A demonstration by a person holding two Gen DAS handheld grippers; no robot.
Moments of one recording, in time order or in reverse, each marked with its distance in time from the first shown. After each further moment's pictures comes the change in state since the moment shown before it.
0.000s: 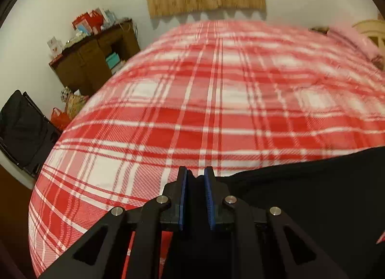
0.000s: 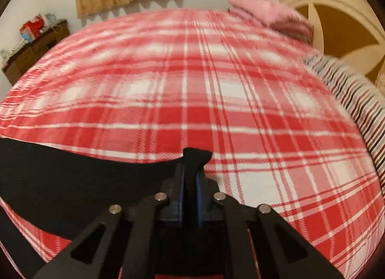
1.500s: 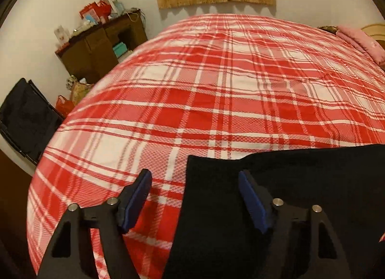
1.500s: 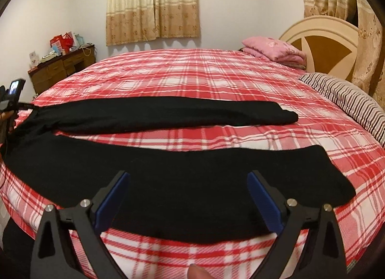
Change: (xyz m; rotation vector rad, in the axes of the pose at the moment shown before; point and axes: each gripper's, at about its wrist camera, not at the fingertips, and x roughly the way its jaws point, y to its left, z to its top) left arm 0.008 0.004 -0.017 -0.035 0.083 0.038; right arm -0.144 0.176 -0.176 0.013 -0.246 0.016
